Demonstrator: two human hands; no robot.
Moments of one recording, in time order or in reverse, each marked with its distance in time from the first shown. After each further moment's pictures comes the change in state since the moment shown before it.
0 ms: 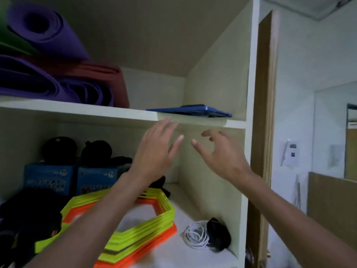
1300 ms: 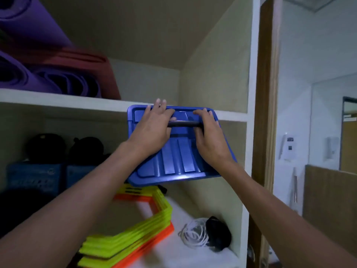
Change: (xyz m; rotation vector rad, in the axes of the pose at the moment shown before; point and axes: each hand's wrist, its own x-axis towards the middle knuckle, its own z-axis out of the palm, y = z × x) left_hand 0.068 -0.035 0.042 0.114 -0.263 -0.046; right_hand 0.057 0.031 0.059 0.245 0.117 -0.017
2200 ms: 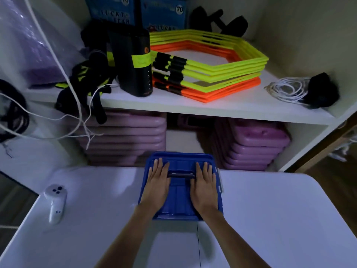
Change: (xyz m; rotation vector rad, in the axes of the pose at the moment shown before) left_hand -0.617 -0.050 0.094 -0.194 -0.671 -0.739; right_hand -0.539 -0.071 0.228 -0.142 -0.916 0.464
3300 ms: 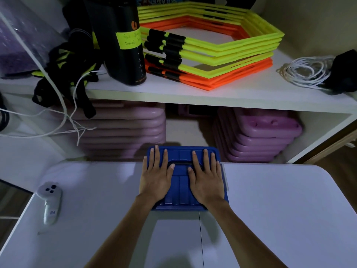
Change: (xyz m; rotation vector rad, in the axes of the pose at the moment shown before) left_hand 0.034 -0.020 0.027 0.287 -0.093 -0.058; right_hand 0.028 0.020 0.017 -0.284 -0.105 -0.048
